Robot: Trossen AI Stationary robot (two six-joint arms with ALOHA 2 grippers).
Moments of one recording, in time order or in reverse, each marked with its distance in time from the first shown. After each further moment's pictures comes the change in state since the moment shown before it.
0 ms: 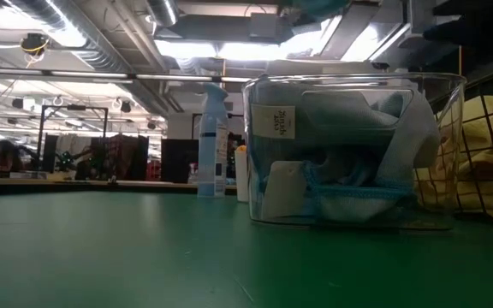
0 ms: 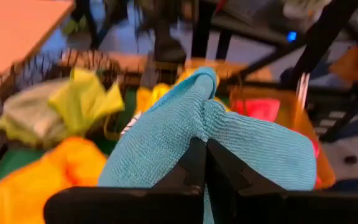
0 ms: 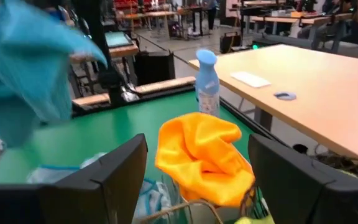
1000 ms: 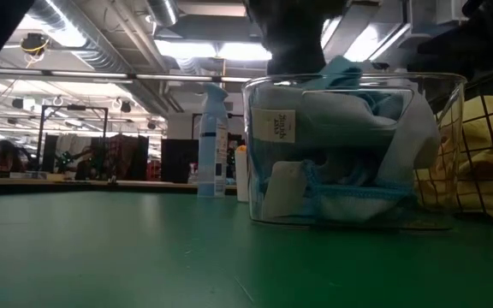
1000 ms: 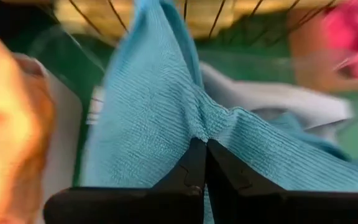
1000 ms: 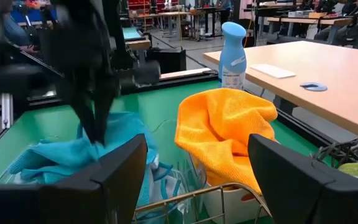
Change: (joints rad) left arm 0.105 0.377 0.001 -0.084 0.179 0.100; right arm -0.001 -0.007 -0.330 0.347 -0.046 -0.047
